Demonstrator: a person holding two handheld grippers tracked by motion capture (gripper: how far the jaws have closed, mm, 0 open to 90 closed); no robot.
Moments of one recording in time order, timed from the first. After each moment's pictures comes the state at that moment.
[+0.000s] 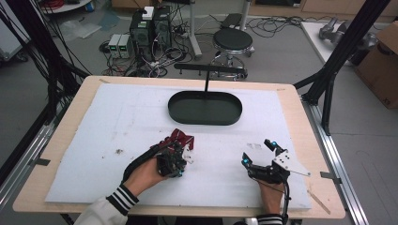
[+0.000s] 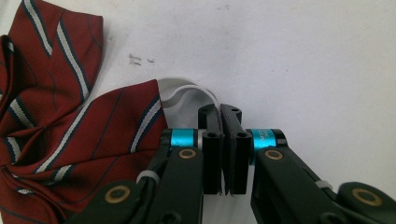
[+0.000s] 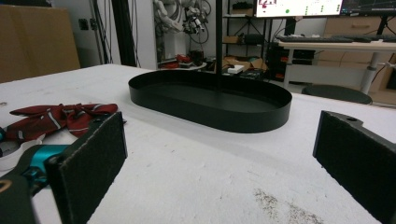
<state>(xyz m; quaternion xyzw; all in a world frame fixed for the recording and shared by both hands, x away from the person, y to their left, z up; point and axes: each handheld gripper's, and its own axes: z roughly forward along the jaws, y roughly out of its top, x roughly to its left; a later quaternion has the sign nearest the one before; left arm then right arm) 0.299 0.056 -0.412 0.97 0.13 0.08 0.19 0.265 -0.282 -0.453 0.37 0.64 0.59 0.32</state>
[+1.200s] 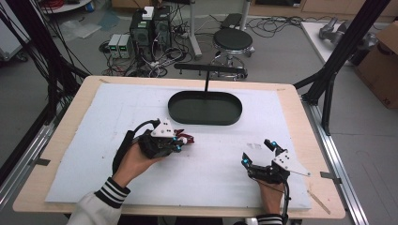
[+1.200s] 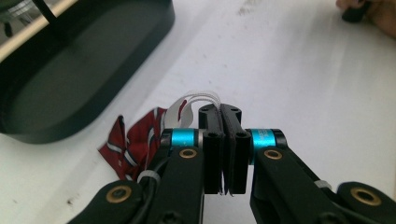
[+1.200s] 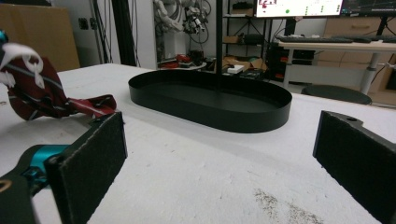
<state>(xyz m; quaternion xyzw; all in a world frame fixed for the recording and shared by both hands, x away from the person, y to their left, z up) 0.311 0.099 -0.345 0.88 0.19 0.14 0.42 0.265 -0.282 -0.453 0.37 0.64 0.59 0.32</state>
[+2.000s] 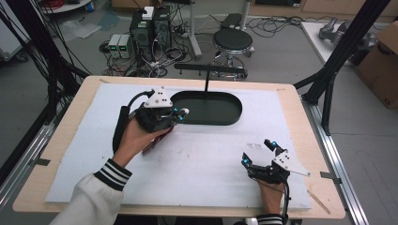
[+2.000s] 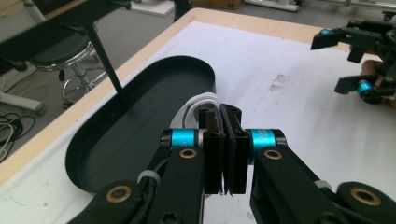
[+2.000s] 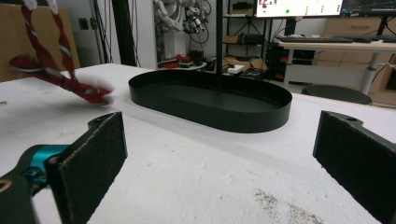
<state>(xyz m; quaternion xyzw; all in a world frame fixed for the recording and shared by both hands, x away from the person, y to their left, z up) 0.341 0.097 -0.284 0.84 0.20 0.19 0.47 0.265 -0.282 -0.453 0.37 0.64 0.59 0.33</state>
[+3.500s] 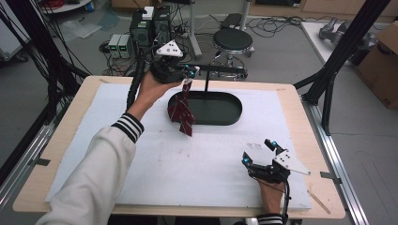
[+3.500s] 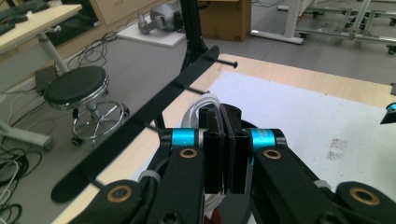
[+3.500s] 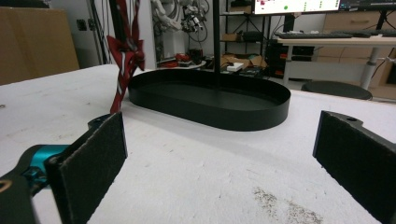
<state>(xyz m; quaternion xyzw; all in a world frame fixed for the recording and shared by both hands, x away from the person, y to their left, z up) 0.460 0.072 -0.238 0.82 0.18 0.19 0.51 0.267 -0.283 -0.452 0.38 0.64 0.59 0.32</state>
